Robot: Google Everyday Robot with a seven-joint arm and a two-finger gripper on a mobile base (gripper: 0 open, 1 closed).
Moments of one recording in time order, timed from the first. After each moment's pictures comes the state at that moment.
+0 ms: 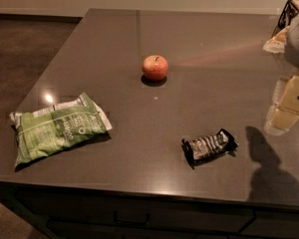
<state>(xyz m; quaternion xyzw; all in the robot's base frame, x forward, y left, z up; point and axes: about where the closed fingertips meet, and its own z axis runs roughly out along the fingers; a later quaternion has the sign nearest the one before) 0.438 -0.216 0.977 -0.60 0.78 -0.04 0.16</state>
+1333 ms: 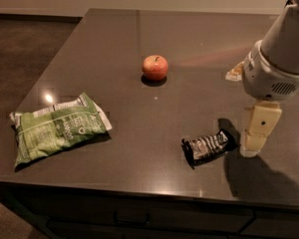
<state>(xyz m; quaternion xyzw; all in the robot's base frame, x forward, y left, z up) 0.443 -0.181 0.908 -0.68 0.73 -0.01 0.11</state>
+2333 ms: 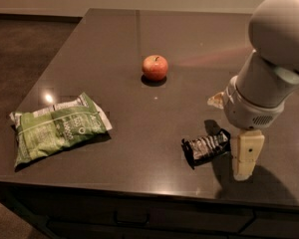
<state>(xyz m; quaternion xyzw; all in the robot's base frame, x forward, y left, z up) 0.427 -0.166 0.850 -0.74 0.67 -0.01 0.08</state>
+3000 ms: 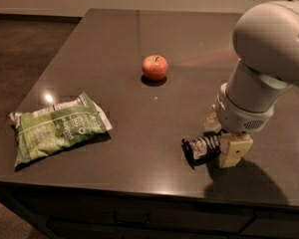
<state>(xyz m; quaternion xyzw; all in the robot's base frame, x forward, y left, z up) 0.423 -0.159 0.834 -0.75 0.65 0.00 0.06</state>
